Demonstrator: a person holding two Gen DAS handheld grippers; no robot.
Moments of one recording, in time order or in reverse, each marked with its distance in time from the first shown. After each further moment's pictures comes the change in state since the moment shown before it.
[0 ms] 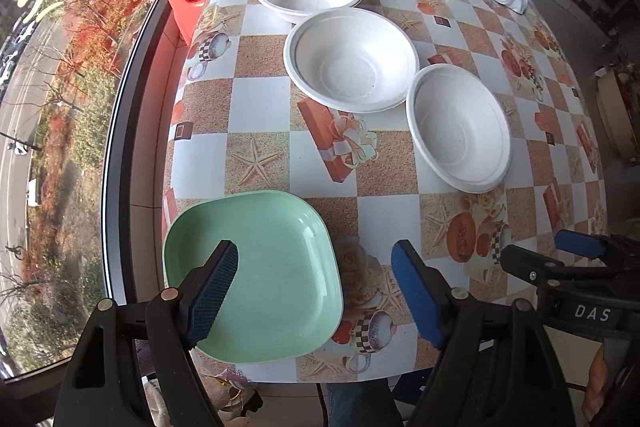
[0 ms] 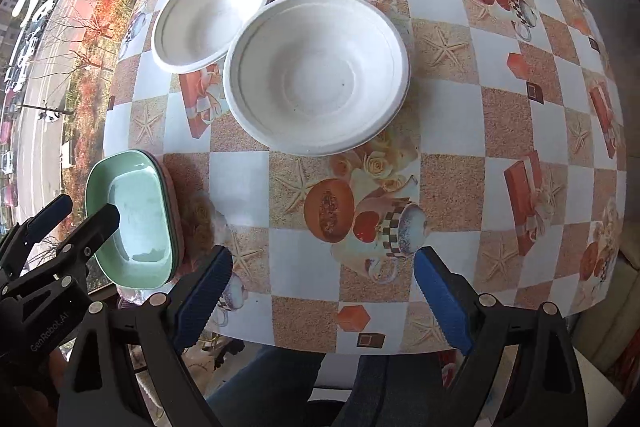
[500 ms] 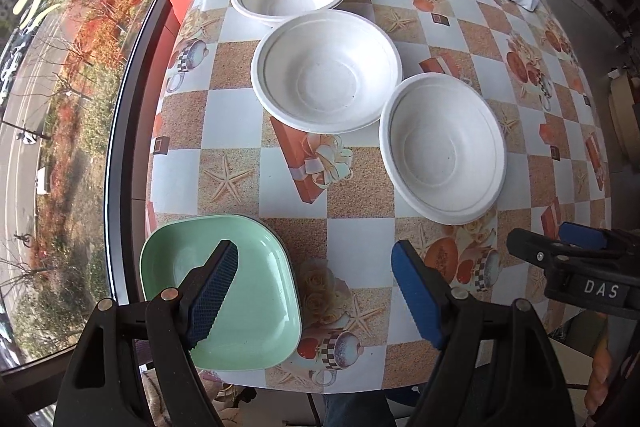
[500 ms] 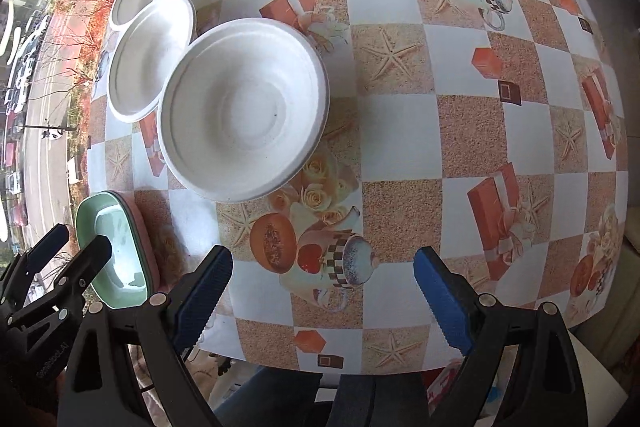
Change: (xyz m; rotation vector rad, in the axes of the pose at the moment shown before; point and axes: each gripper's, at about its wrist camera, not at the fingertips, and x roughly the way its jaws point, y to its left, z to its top) left arm 0.012 -0.034 0.033 -0.034 0.048 0.045; right arm 0.004 -0.050 0.043 0.033 0.024 0.042
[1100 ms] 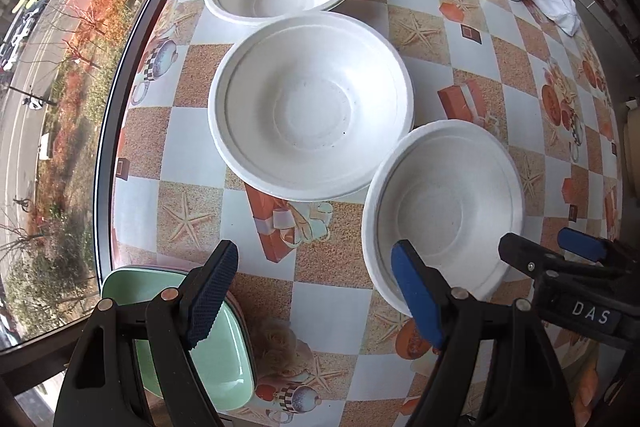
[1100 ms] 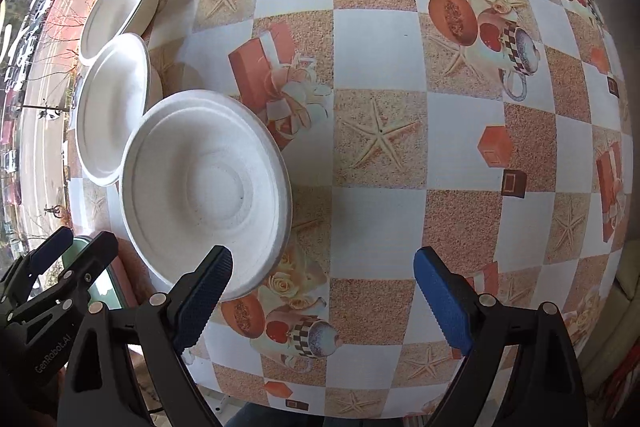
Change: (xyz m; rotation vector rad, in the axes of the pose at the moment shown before) left arm 0.048 -0.021 0.056 -0.094 0.073 0.011; right arm 0.025 -0.005 0.083 -0.065 0.028 -0.030
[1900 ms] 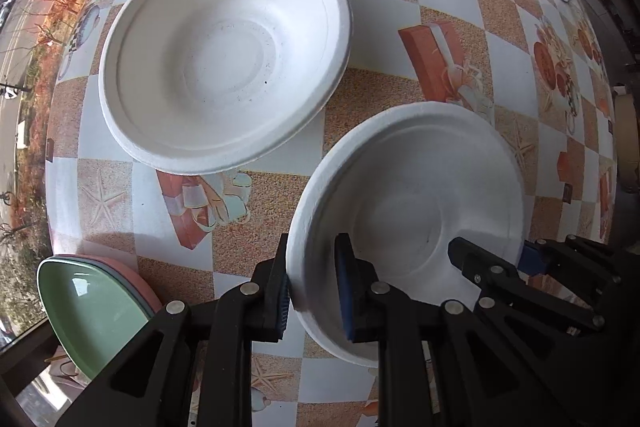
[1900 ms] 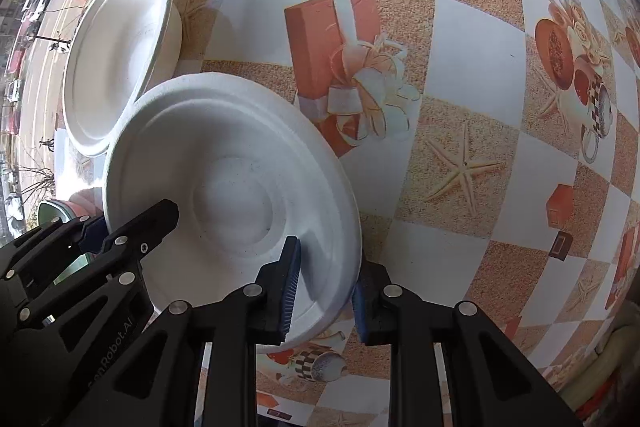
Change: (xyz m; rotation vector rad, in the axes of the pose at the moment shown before) left arm 0.044 -0.037 -0.008 0.027 0.128 -0.086; right arm 0.047 0.044 0.019 -0.181 0.104 -0.027
